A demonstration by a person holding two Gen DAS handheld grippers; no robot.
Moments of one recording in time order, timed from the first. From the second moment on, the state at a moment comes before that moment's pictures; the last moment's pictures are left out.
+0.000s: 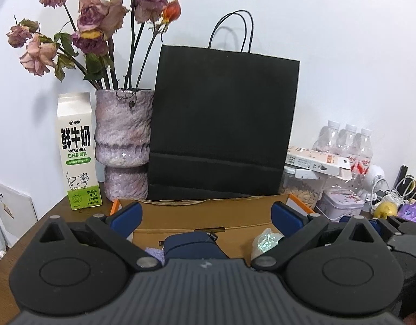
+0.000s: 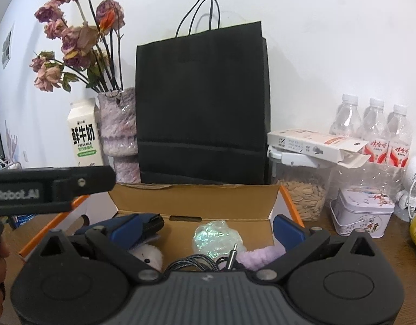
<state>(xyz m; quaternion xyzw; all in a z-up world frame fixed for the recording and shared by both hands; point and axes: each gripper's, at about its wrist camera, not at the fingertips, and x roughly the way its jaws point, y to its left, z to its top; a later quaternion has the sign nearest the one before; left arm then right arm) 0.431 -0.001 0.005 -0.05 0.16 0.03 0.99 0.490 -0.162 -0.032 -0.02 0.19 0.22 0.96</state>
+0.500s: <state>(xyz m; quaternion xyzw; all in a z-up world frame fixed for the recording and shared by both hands) 0.384 -0.007 0.006 -0.05 0.17 0.01 0.98 0.451 -0.179 -0.019 -0.02 0.19 0.22 0.96</state>
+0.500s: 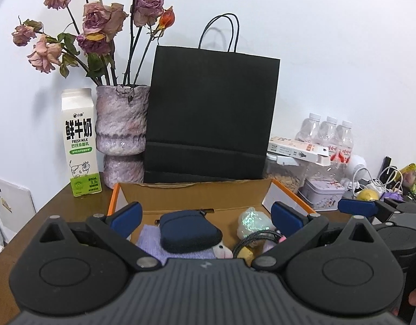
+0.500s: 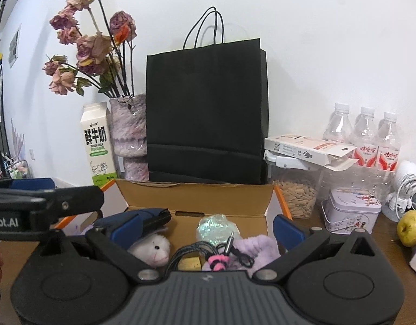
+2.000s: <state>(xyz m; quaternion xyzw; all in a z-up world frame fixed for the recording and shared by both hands) 0.218 -0.021 -0.041 -0.05 0.26 -0.01 0.96 0.273 -0.239 -0.062 -0.04 0.24 0.22 0.94</state>
